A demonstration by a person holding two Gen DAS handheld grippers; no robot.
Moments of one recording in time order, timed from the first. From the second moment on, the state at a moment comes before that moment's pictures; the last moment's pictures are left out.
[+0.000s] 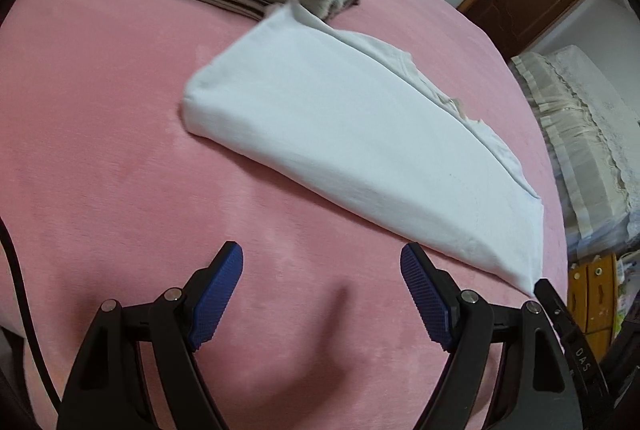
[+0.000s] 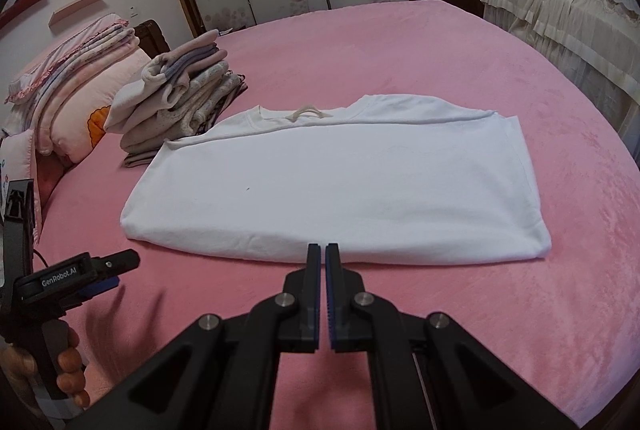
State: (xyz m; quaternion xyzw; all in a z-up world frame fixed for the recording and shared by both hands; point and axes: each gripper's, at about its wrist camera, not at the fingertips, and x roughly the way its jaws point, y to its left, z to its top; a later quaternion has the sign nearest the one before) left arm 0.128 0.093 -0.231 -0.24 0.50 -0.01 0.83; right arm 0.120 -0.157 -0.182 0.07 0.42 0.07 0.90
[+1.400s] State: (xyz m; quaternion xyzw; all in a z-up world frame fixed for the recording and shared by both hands) left arm 0.220 0.132 -0.298 -0.42 0.39 -0.03 0.82; right arm 0.181 -0.134 -0.198 0.05 0.40 0.06 0.91
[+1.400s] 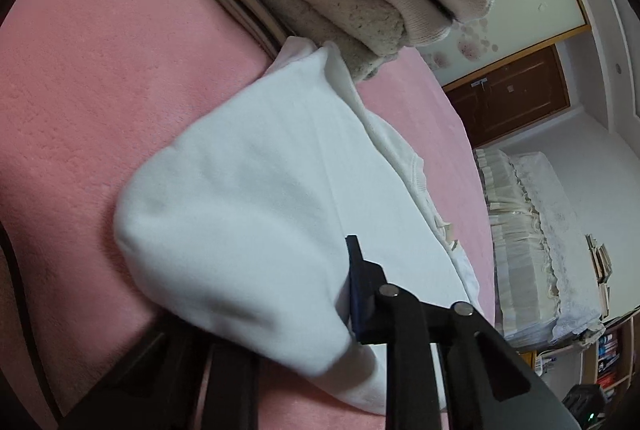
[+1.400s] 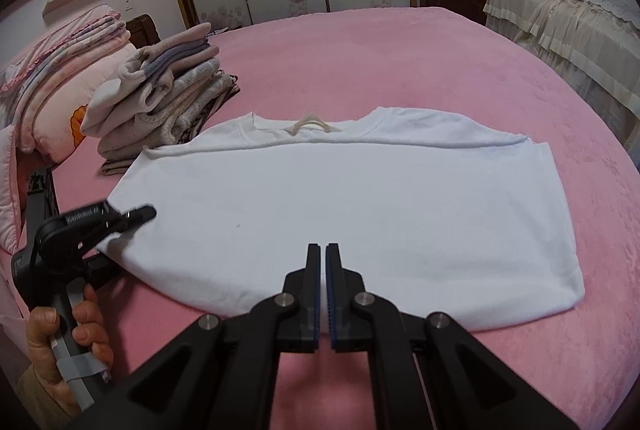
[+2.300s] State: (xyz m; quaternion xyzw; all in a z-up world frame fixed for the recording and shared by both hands) left arm 0.195 0.027 -0.158 -0.11 0.29 -0.02 0.95; right arm 0.266 -0.106 -0.240 0.06 0.47 0.13 0.87
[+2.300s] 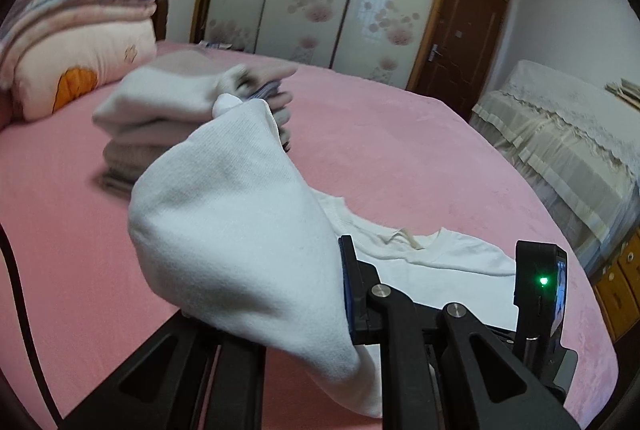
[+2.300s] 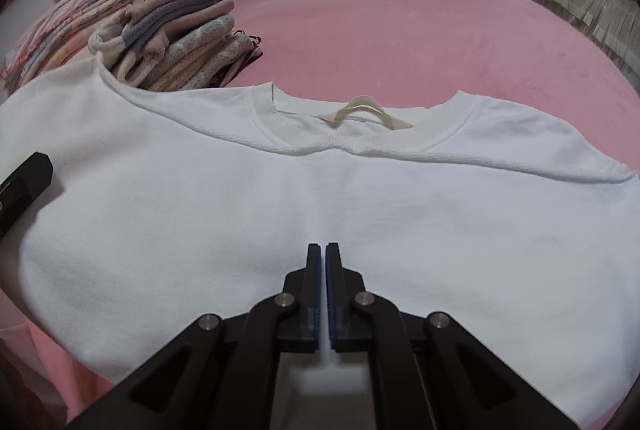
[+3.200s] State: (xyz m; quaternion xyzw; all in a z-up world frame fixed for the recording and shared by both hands) left arm 0.215 -0.252 -0.207 0.05 0.38 -0.18 0.91; right arm 0.156 -0.328 -0.211 0.16 0.43 -0.01 0.89
